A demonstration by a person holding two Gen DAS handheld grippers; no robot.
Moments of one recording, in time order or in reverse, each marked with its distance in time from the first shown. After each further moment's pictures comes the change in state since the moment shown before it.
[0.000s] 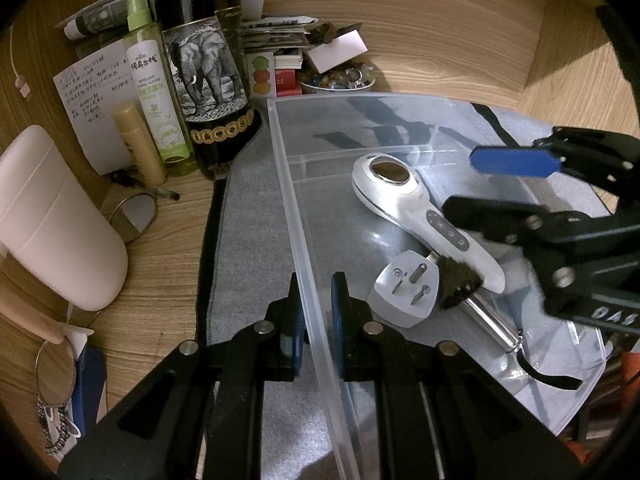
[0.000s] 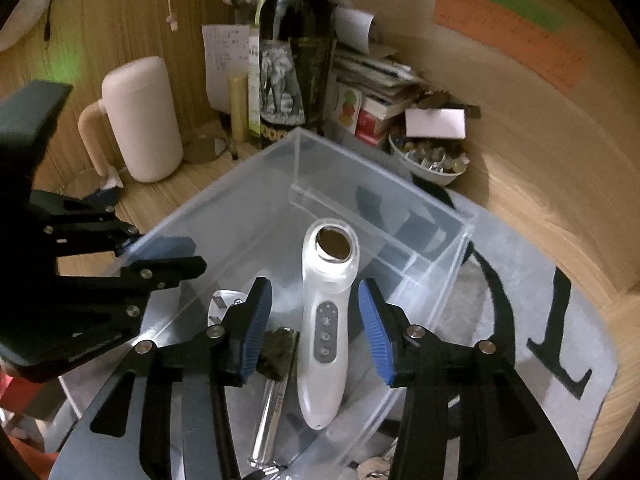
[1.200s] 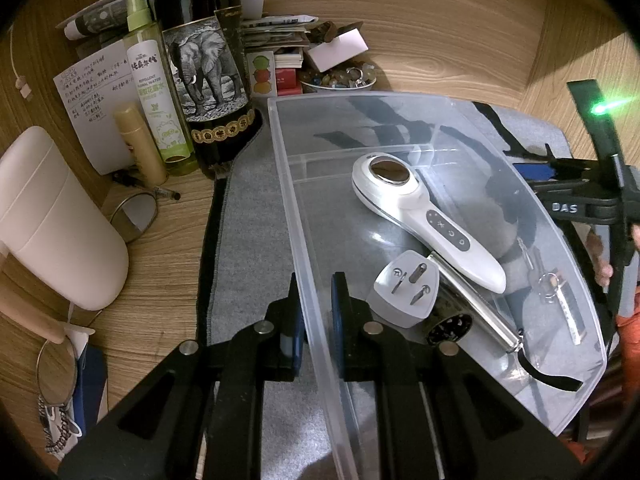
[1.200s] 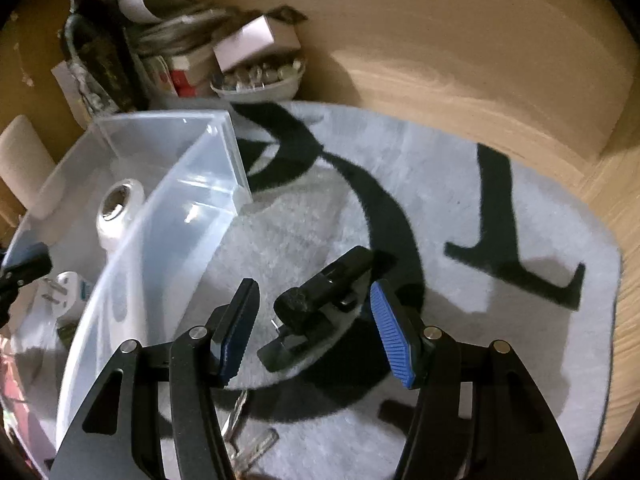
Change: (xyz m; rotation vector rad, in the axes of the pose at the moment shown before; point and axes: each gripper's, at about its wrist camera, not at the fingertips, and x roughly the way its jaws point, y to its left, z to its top) left arm 0.000 0.002 -0.001 0.003 0.001 0.002; right arm 0.034 -0.122 -0.057 0.328 0.136 -0.120
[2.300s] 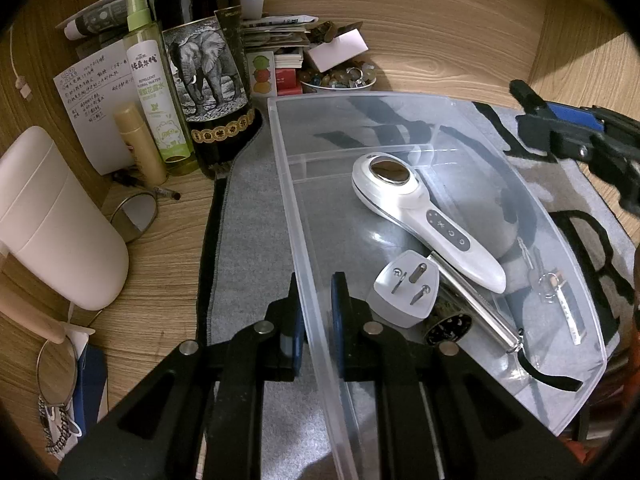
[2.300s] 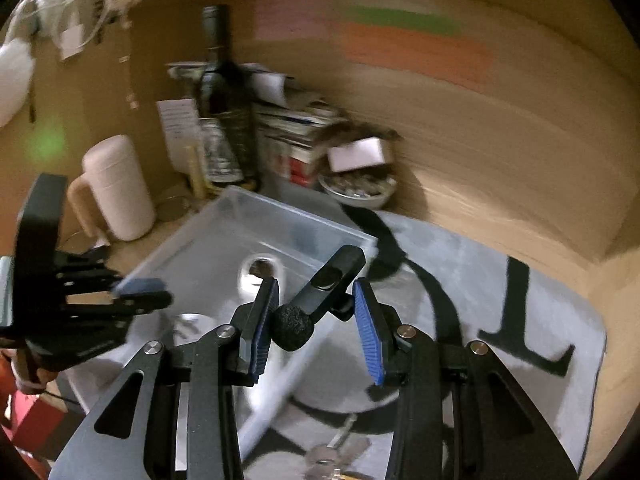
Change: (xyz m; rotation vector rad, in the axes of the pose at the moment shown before) left arm 0.000 -0.001 -0.001 0.003 -0.001 0.005; right arm -0.092 0.085 0.011 -0.206 -0.269 0.122
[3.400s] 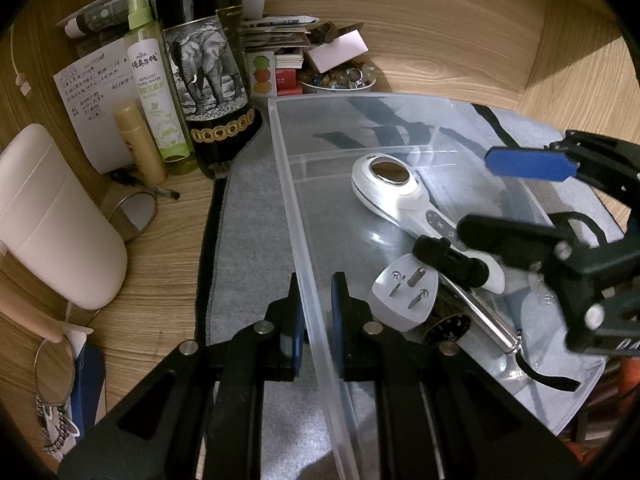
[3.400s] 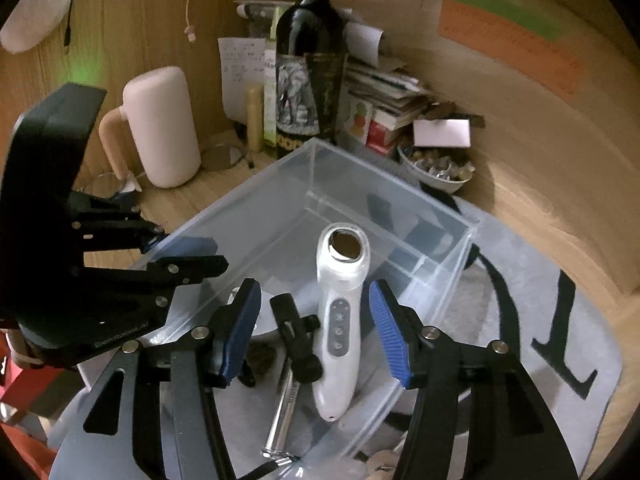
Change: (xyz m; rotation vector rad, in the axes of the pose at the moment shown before) left arm 0.000 0.000 0.000 -0.005 -0.002 -0.005; right arm 0.032 0.043 -0.005 -0.113 0.113 0.060
